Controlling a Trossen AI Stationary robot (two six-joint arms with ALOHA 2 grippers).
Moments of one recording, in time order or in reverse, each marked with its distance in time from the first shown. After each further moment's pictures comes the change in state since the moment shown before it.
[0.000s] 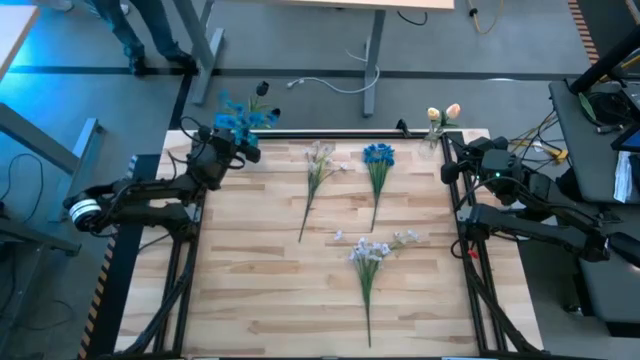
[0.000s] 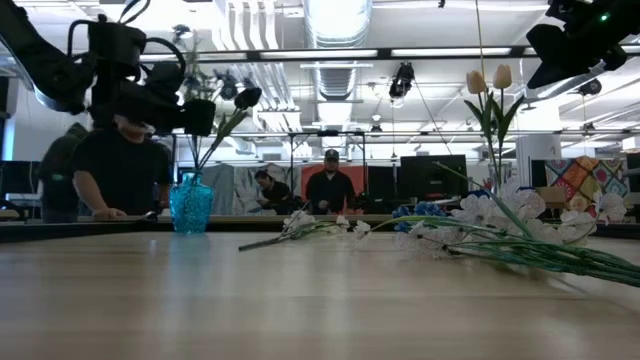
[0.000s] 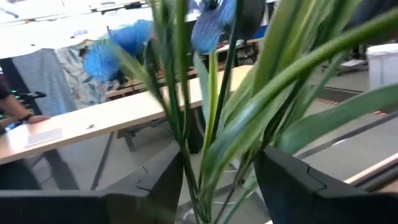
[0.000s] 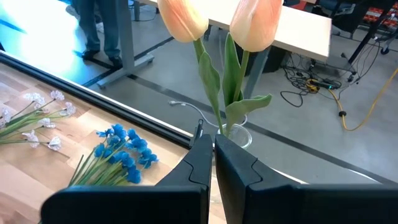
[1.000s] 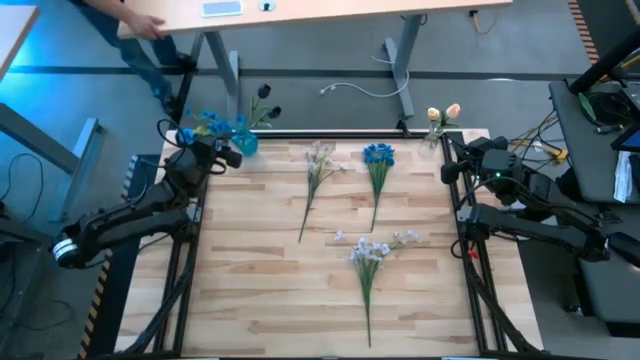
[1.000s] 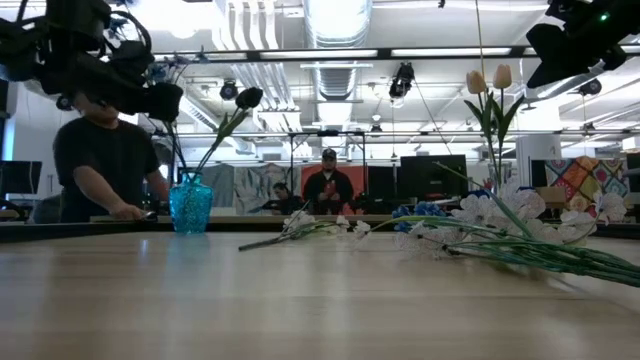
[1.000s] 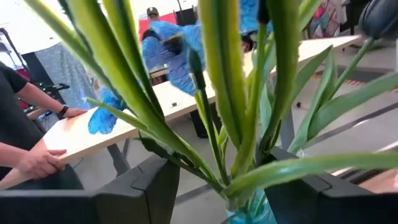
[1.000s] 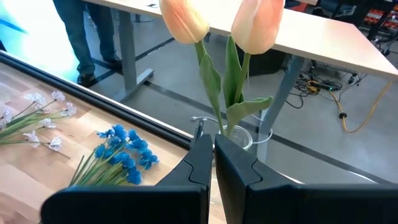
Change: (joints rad) left arm 0.000 -0.497 0.001 -0.568 -0.074 0.021; right arm 0.000 0.000 0.000 0.007 -0.003 -0.008
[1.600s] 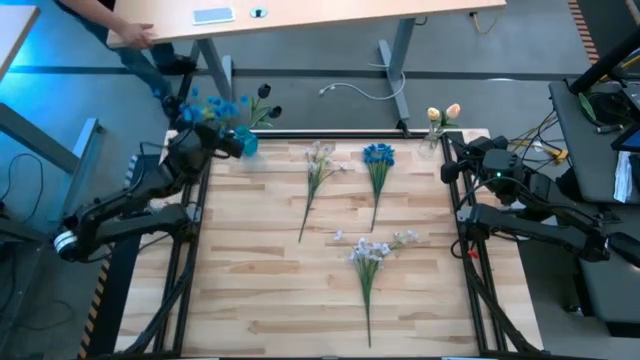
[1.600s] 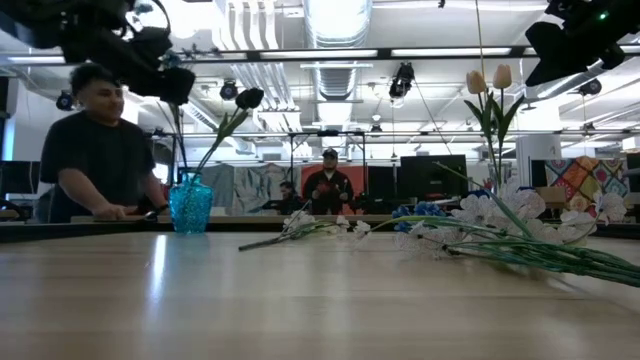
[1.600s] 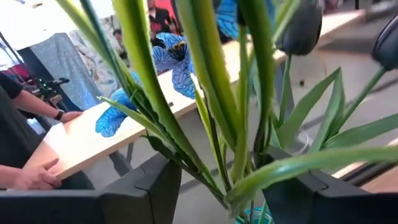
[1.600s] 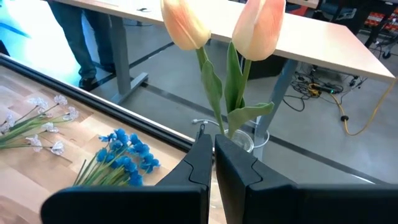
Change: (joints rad) left arm 0.019 0.138 0.249 -0.222 0.004 0.009; right arm 0.000 0.000 0.000 0.018 -0.002 -0.009
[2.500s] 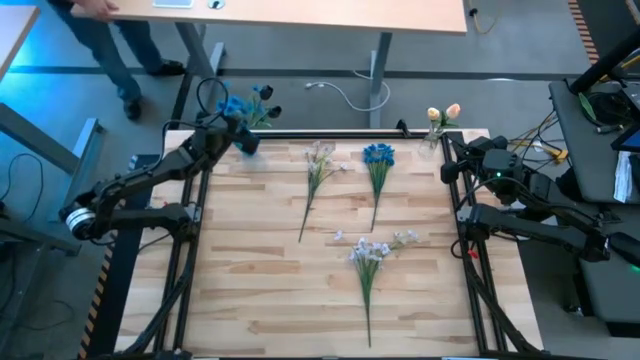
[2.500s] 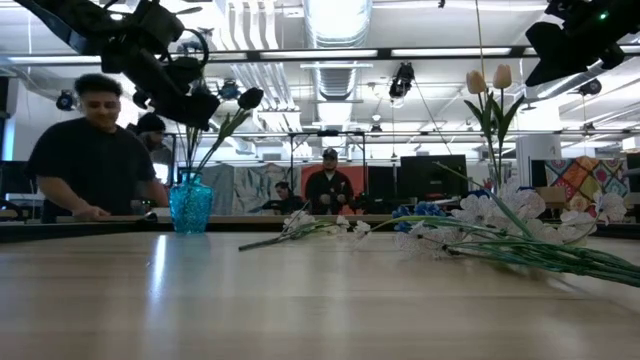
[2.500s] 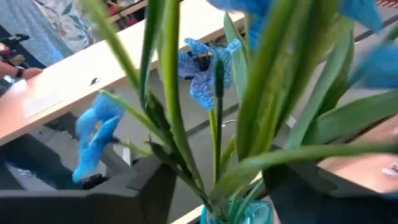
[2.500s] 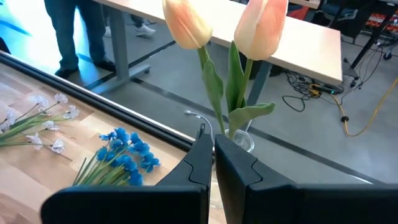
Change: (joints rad) left arm 0.055 0.290 0.138 -0.113 0.092 -0.115; right arm 0.000 0.000 0.000 -0.002 -0.004 -0.006
